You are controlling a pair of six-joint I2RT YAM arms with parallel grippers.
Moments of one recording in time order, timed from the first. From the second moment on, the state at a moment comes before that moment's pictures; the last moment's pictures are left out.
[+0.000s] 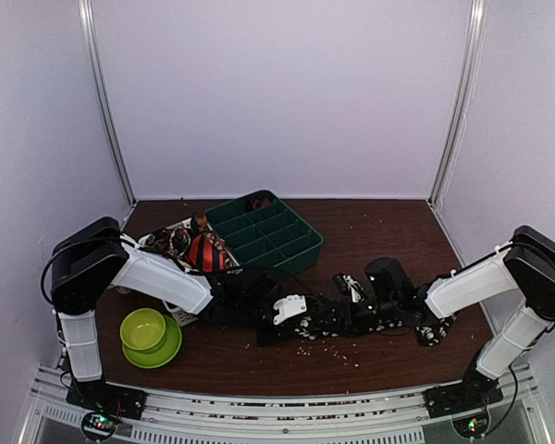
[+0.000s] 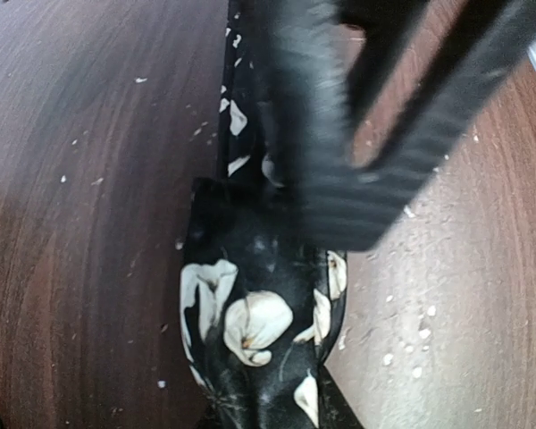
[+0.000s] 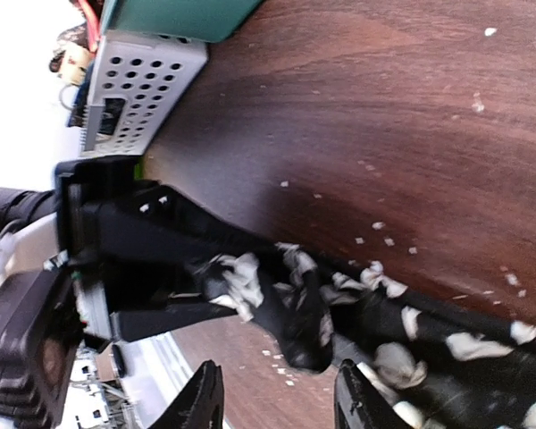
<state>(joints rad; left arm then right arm) -1.05 1.95 1.03 0.07 0.25 0.35 0.77 1.58 0.54 0.35 -0.53 0.87</state>
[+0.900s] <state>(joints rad) -1.03 1.95 1.03 0.06 0.29 0.38 0.77 1.68 0.55 0.46 -0.49 0.91</state>
